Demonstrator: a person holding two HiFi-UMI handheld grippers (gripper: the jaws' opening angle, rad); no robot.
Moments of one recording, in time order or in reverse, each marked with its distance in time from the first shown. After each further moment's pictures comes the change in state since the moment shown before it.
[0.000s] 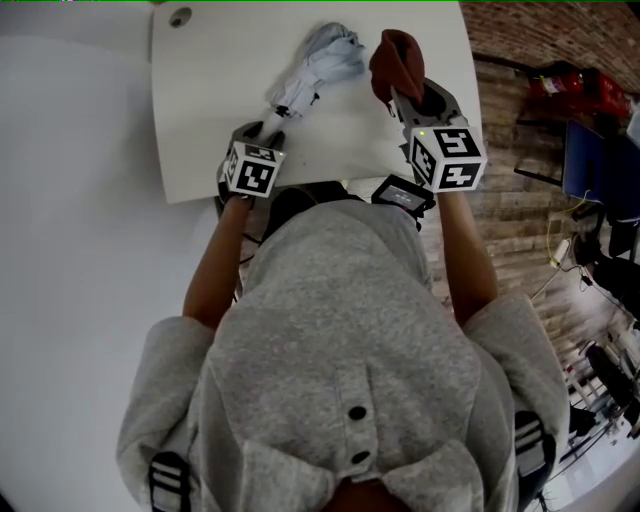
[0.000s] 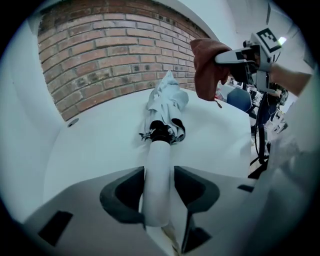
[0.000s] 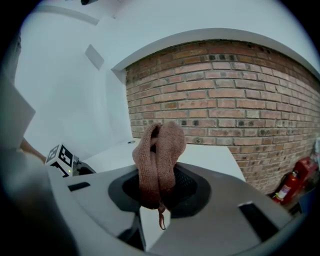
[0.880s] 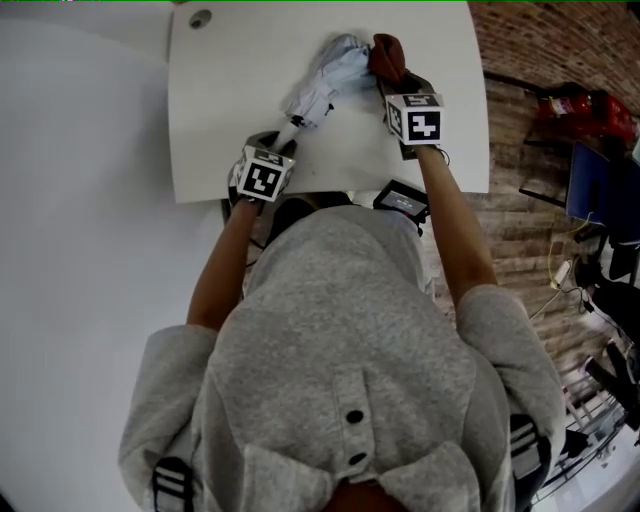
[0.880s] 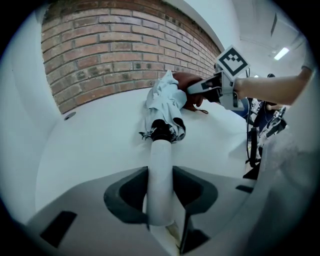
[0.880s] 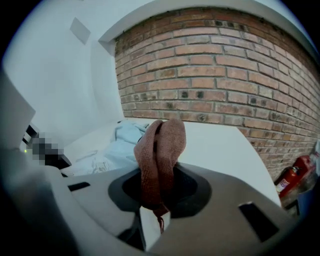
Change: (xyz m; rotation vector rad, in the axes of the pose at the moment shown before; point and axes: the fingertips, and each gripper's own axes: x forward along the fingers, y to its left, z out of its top) left arm -0.009 -0.008 -0.003 -0.053 0.014 -0.050; right arm 0.103 -0.019 -0.058 0.003 0.198 -0.028
